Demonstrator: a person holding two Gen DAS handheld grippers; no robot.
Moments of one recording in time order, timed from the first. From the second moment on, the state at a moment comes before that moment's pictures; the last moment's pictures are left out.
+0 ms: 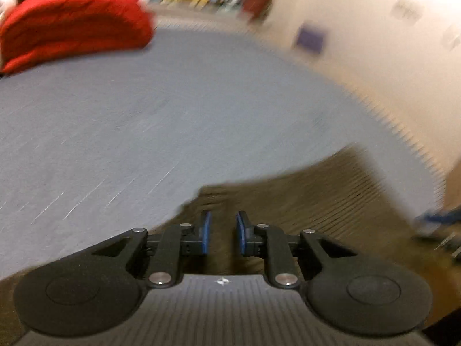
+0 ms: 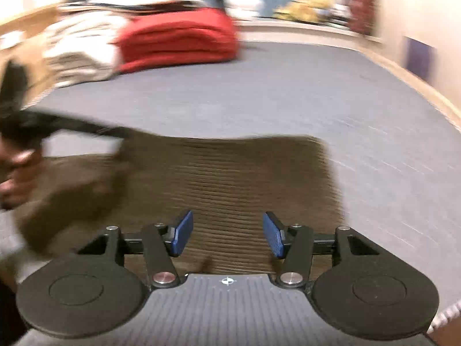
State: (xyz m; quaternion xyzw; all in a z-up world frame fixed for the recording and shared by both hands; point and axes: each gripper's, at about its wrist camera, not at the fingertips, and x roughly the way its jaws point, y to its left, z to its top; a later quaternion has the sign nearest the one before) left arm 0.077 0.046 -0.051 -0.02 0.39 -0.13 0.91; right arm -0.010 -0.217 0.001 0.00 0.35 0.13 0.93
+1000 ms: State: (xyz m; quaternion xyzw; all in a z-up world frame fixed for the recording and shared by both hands) left arm 0.049 0.001 -0.036 0.02 0.38 -0.18 0.91; right arm -0.007 -0.261 -0.021 0.09 0.39 -0.01 0.91
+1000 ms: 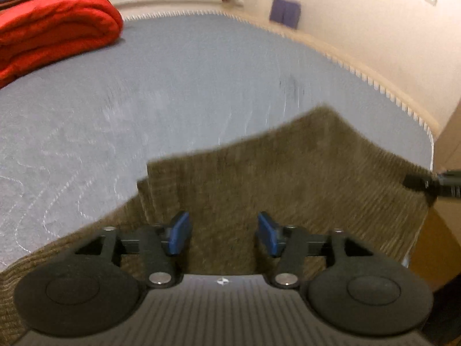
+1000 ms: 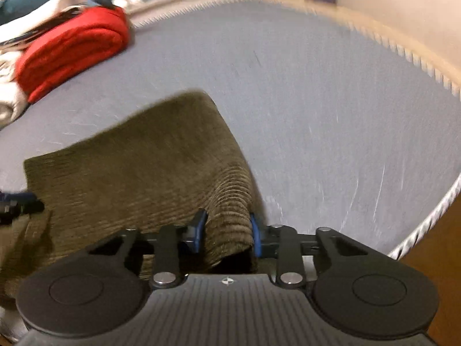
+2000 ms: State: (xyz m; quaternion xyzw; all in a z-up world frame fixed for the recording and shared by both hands) left arm 0.023 -0.002 0.013 -0.06 0.33 -0.24 0.91; right arm -0.148 -0.045 -0.021 -0.42 0.02 0.29 0.86
